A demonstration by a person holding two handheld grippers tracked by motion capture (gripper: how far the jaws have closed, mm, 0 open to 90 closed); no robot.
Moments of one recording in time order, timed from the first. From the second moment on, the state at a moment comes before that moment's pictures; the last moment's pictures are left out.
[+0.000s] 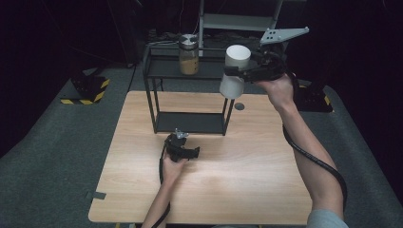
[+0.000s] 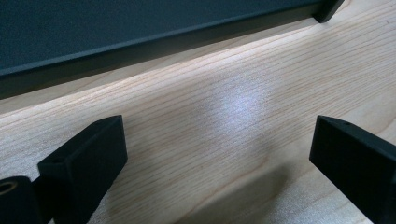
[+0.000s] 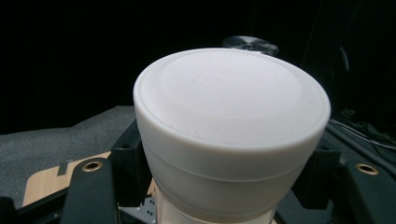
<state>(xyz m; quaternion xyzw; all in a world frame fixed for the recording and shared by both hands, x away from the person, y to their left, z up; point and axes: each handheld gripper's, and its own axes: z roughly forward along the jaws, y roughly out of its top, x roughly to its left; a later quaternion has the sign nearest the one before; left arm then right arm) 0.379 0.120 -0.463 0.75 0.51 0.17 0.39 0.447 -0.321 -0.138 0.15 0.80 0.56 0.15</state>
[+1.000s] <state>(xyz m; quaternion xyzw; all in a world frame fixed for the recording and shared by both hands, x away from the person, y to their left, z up) 0.379 0.121 -0.463 0.75 0.51 0.17 0.39 0.489 -0.268 -0.130 0.22 0.80 0.53 0.18</state>
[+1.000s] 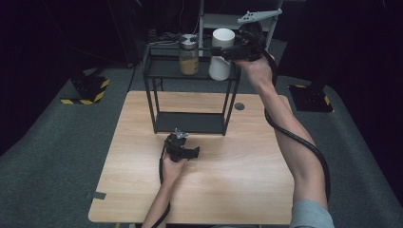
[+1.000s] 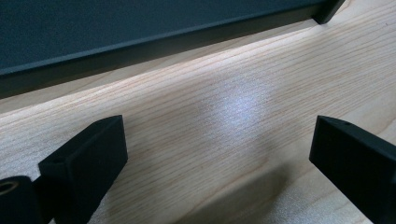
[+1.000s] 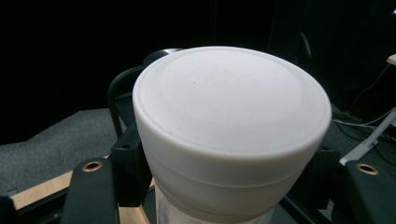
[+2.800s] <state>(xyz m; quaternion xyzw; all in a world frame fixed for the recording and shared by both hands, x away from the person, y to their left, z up) 0.379 0.125 -0.464 0.75 0.51 0.16 0.40 0.489 -0.251 -0.143 0.23 0.79 0.53 0.22</state>
